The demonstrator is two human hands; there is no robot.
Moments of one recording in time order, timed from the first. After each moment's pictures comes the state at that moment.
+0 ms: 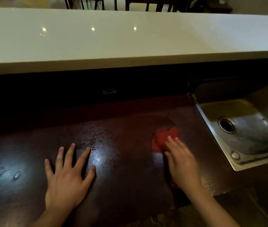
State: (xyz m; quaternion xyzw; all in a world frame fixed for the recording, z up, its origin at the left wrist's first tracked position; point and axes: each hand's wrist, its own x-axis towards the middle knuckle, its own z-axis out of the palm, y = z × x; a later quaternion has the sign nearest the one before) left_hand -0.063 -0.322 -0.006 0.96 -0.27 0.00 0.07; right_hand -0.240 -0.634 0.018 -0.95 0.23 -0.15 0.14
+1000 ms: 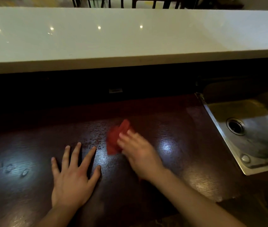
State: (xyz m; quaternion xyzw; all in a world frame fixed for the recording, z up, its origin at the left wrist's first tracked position) left_hand -0.068 -0.329 0.011 0.96 -0.27 -0.02 0.08; right_hand -0.136 -0.563 0.018 -0.98 0.00 -0.10 0.17
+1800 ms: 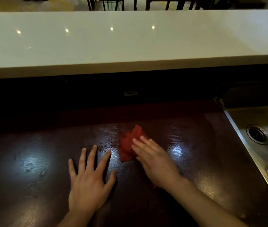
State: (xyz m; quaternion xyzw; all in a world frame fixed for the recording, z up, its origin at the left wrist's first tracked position) left_hand -0.066 -0.326 0.008 0.96 -0.27 -0.03 0.08; right_hand -0.133 -0.561 0.009 -0.98 -0.01 -0.08 0.17
